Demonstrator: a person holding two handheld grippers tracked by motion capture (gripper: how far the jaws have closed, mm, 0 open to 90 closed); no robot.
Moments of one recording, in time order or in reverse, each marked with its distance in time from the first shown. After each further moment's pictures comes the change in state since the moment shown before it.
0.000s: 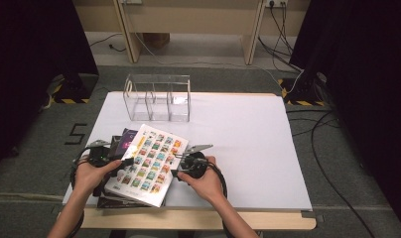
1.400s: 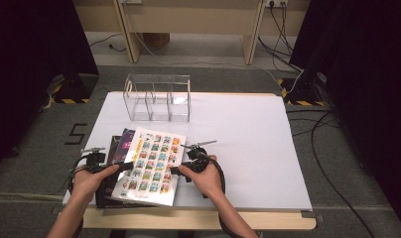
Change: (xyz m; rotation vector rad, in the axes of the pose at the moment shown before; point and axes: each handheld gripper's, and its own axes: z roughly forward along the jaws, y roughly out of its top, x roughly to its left) left arm -0.008 -0.014 -0.007 -0.023 -0.052 -0.240; right arm -0.019 0.004 0.010 0.030 0.082 0.214
